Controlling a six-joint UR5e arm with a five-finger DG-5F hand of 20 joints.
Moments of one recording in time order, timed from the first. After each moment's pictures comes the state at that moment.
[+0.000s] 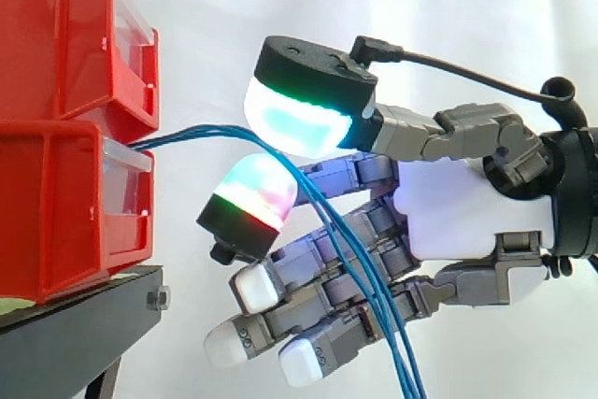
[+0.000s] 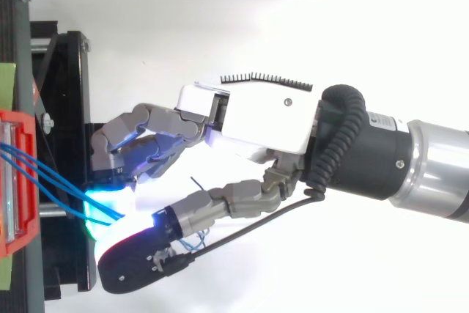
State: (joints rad) arm 0.20 -2.35 -1.07 -2.92 -1.16 -0.09
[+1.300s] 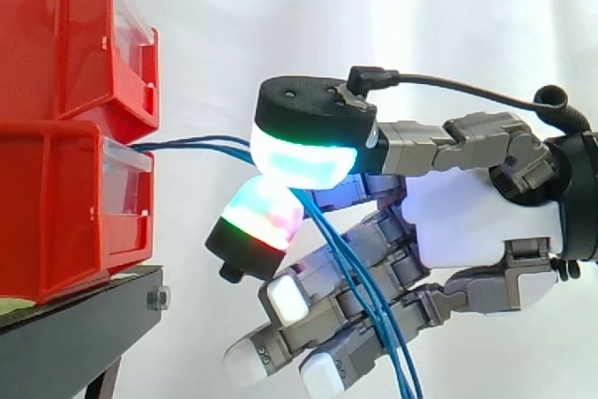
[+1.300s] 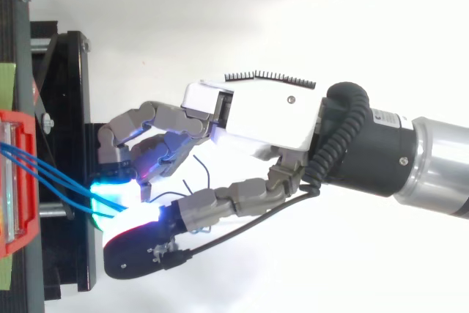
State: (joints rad) arm 0.20 -2.34 -1.07 -2.96 -1.16 -0.09
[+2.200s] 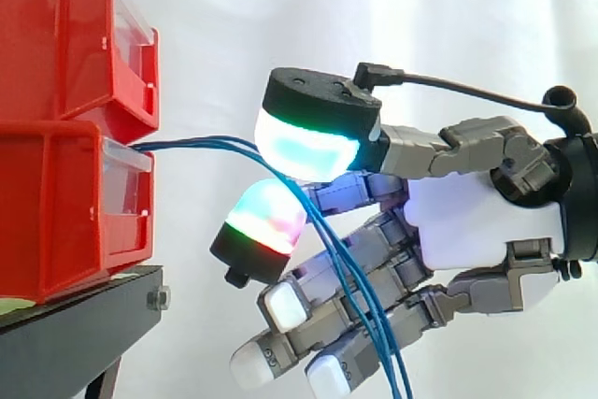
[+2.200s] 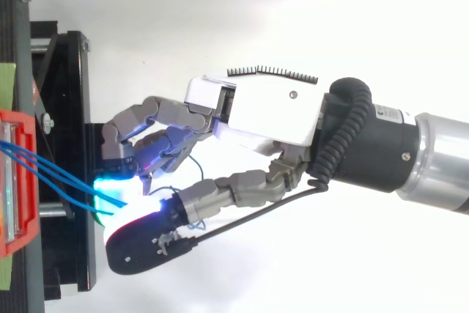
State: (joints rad) arm 0.19 -2.34 -1.07 -2.97 -1.16 -0.09
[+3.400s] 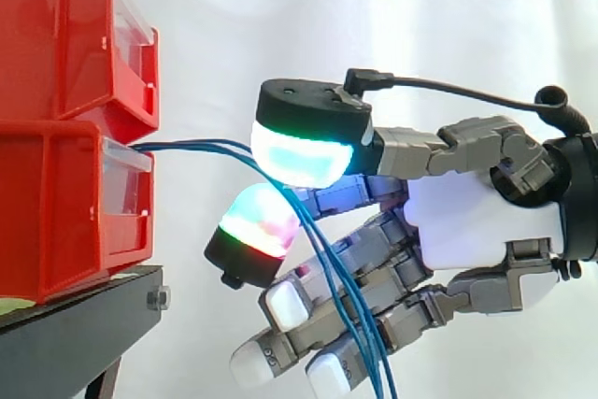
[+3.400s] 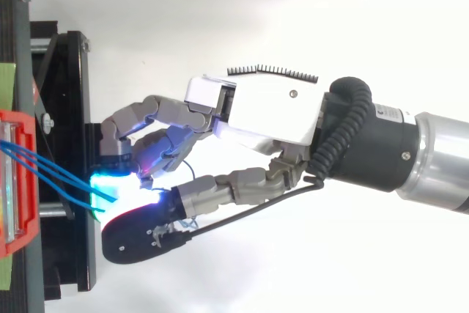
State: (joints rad) arm 0.19 -2.34 -1.07 -2.97 -1.16 -0.09
